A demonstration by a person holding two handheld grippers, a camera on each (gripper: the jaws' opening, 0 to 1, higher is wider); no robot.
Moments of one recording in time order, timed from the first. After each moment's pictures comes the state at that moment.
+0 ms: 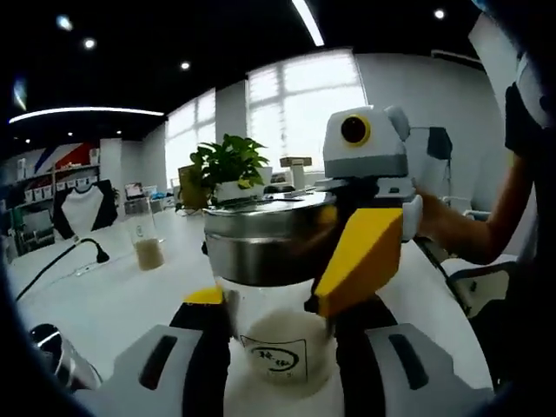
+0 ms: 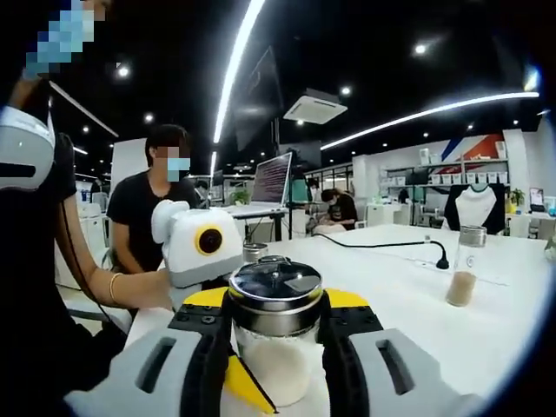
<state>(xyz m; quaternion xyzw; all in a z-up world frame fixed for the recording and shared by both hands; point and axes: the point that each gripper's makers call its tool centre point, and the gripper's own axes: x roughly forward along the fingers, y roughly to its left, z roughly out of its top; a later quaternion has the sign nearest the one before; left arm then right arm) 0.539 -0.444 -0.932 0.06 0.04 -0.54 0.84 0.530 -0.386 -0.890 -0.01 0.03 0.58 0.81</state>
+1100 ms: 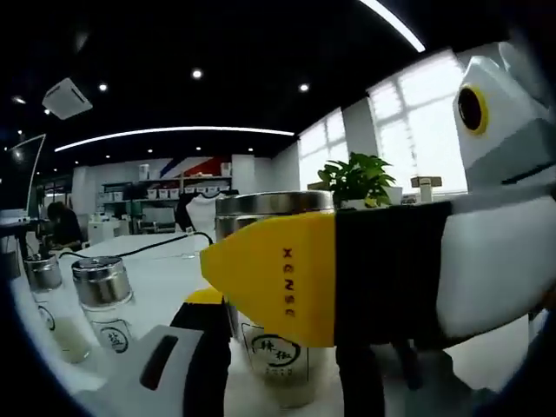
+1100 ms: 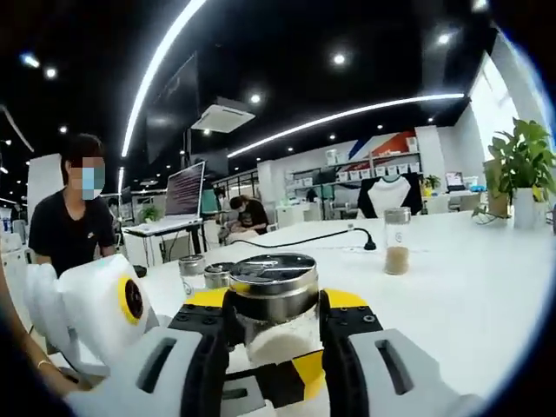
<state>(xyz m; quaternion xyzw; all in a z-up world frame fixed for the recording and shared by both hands) 0.568 -0.417 -0.928 0.02 -0.02 -0.20 0.98 0.546 -0.394 -0.895 0.01 0.03 0.35 0.94</state>
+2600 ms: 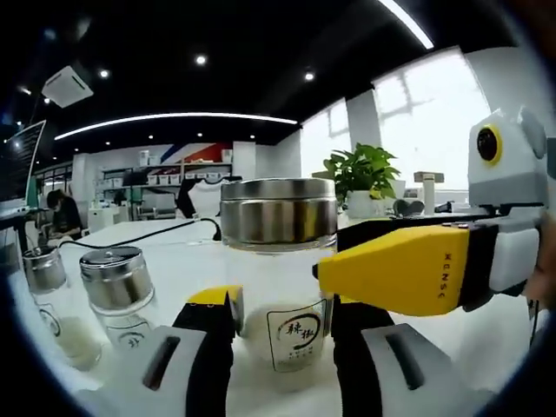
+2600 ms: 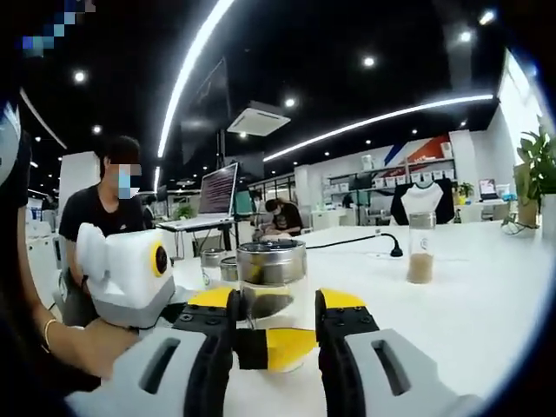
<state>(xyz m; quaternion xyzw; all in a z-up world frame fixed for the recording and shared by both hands) 0.584 -0.388 -0.936 0.01 0.02 -0.19 0.98 0.536 -0.400 -0.902 0.03 0.02 0.45 0.89</state>
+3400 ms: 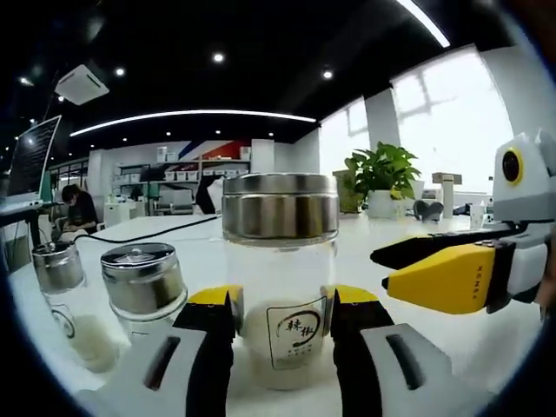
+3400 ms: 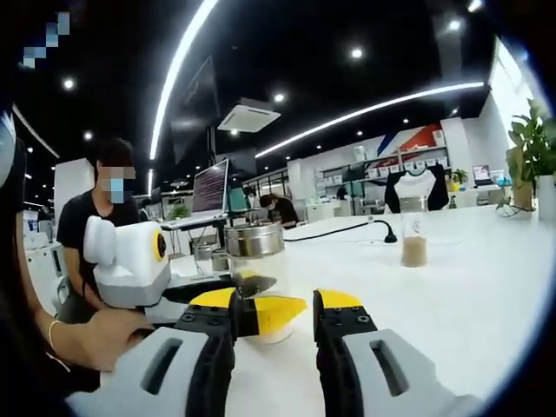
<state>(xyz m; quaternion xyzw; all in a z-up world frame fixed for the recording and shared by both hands) 0.591 -0.367 -0.938 0.00 0.03 -0.16 0.99 0.542 -0.407 -0.913 0.05 0.04 0.44 0.90</state>
